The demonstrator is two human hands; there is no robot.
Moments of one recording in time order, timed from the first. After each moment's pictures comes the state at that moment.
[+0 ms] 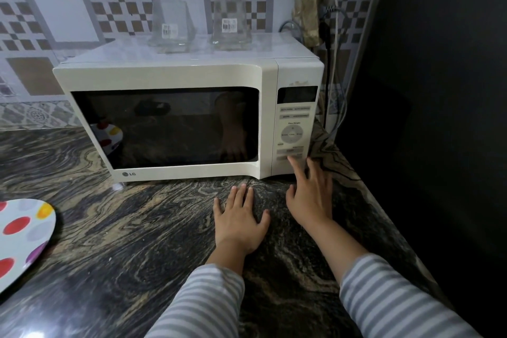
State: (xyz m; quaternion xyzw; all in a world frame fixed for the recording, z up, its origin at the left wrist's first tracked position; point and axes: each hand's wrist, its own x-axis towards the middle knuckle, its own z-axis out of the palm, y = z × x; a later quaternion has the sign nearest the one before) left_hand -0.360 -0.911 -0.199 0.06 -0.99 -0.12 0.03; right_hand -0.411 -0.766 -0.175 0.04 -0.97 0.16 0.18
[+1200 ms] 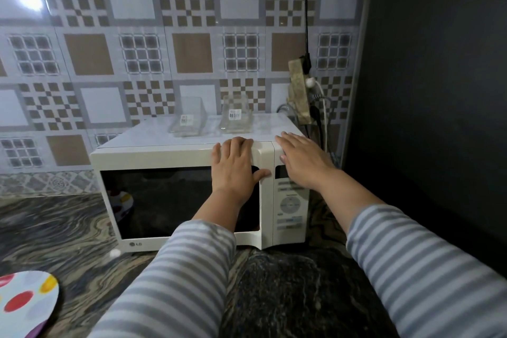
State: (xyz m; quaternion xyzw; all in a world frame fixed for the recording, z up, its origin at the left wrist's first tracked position) left_hand -0.442 -0.929 0.007 0.01 -0.94 0.01 0.34; right_hand -0.477 -0.764 0.036 0.26 -0.94 0.04 0.20
